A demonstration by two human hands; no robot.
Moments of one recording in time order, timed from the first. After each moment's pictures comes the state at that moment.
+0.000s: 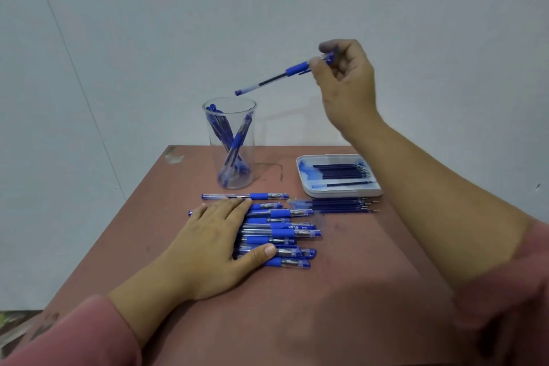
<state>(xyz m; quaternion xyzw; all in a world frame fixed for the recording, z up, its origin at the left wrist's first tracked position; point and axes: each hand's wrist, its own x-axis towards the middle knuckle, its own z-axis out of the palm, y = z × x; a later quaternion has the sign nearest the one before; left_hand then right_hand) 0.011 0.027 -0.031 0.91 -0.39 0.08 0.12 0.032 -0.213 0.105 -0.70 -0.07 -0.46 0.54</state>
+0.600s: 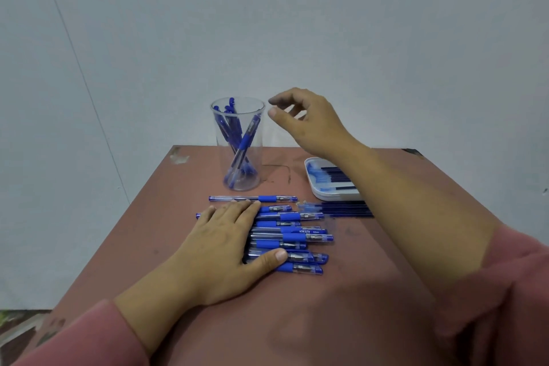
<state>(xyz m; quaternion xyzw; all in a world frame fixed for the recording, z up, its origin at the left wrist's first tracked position) 0.015 0.026 -0.033 0.91 -0.39 0.07 0.11 0.061 -0.193 0.065 -0.87 -0.09 -0.30 0.37</state>
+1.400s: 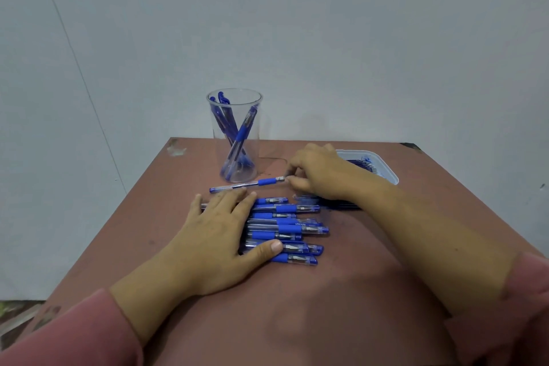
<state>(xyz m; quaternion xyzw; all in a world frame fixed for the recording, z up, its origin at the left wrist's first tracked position) 0.009 0.025 -0.025 0.92 -0.38 0.06 0.09 0.025 -0.211 0.018 -0.99 -0.11 -0.09 0.05</state>
